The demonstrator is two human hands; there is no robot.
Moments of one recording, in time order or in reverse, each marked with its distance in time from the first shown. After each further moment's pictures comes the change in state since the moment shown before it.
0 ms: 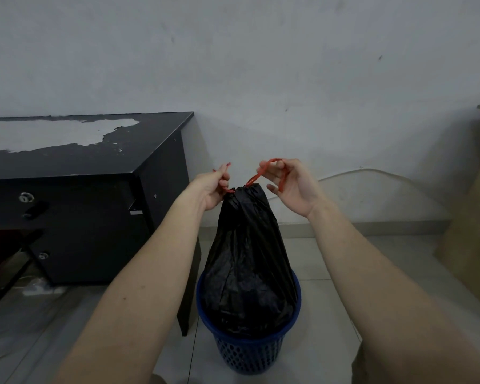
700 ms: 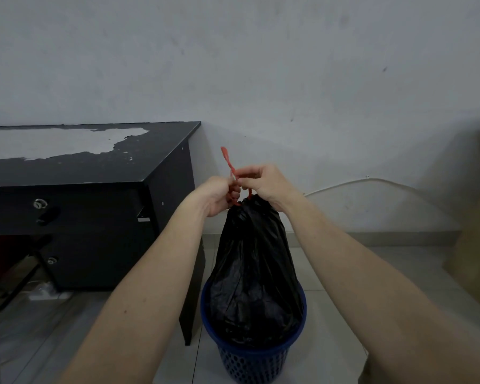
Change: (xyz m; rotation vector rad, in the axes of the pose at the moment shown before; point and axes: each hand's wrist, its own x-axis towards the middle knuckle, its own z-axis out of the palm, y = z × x) left_hand -0.017 0.014 0.007 0.295 -0.082 -0.002; right_hand 0.037 0.015 0.057 -0.776 0.092 -0.127
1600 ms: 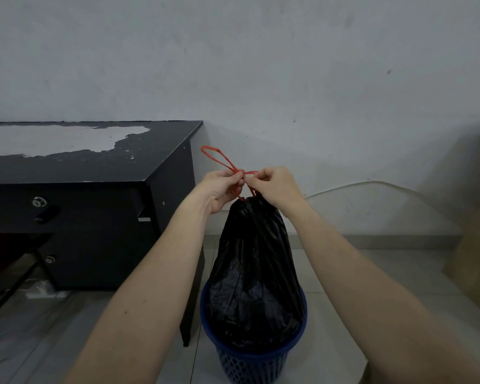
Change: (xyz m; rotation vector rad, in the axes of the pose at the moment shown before) left_hand 0.006 0.001 -0.007 -0.206 -0.038 0.107; right_hand -0.008 0.004 -0.004 -0.270 0.245 0.013
